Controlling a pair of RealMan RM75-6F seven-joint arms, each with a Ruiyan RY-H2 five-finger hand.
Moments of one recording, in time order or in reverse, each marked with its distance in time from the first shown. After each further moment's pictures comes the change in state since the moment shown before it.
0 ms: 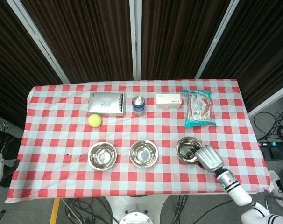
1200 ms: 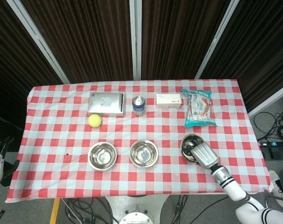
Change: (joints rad) left arm 0.000 -0.006 0.002 0.030 0.006 -0.012 -0.032; right arm 0.052 -0.034 -0.007 0.027 0.053 -0.034 -0.022
